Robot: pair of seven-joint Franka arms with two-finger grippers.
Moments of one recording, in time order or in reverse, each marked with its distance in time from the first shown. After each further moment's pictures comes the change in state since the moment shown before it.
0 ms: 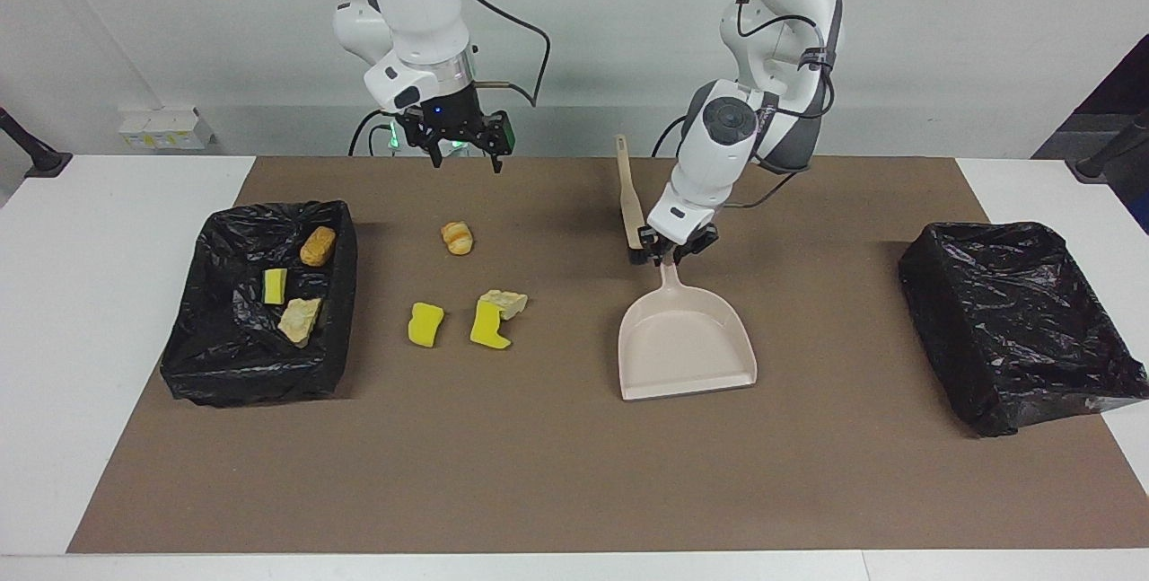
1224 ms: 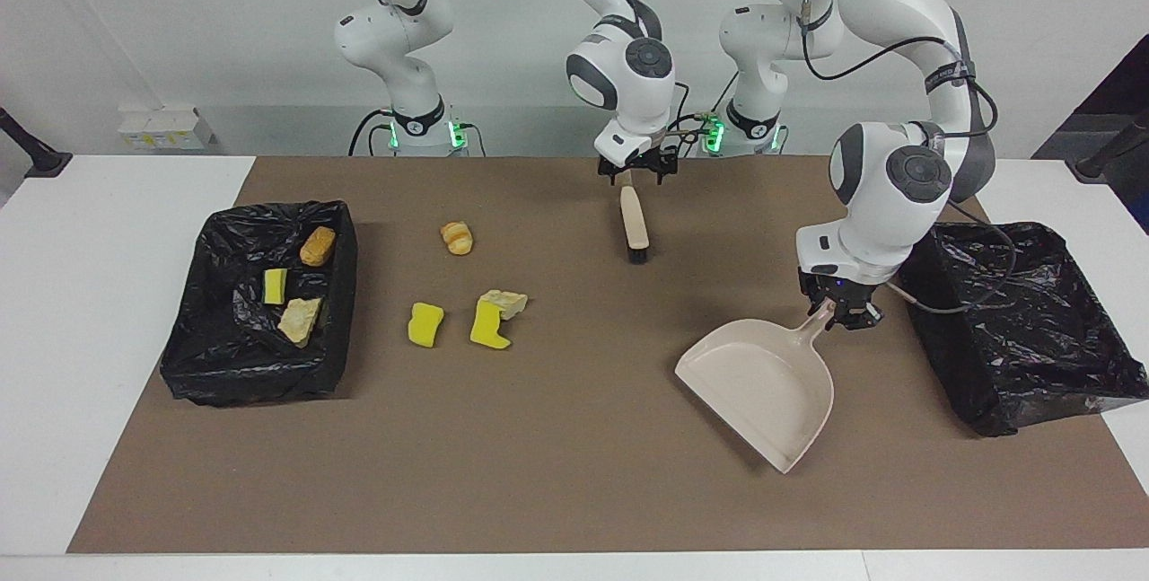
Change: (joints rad) left arm 0.241 0.101 0.000 0.139 0.202 -0.005 1.236; right arm 0.488 0.375 0.003 -0.115 0.004 0.394 0.328
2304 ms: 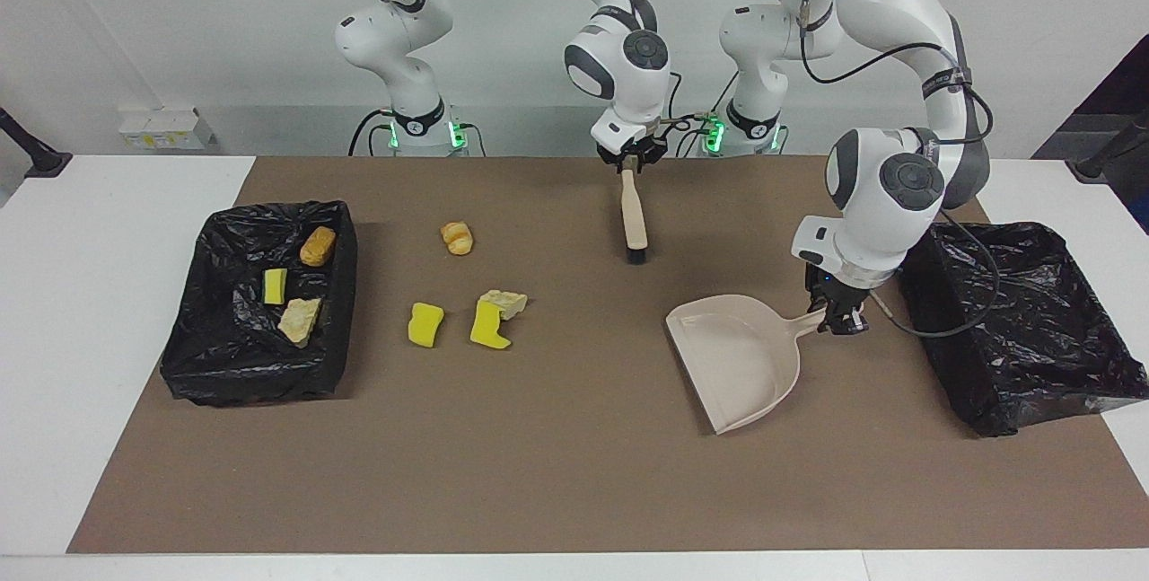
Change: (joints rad) left arm -0.002 0.011 -0.016 -0.009 0.004 -0.020 0.338; right arm 0.025 -0.053 -0.006 -0.082 0.059 -0.008 -0.002
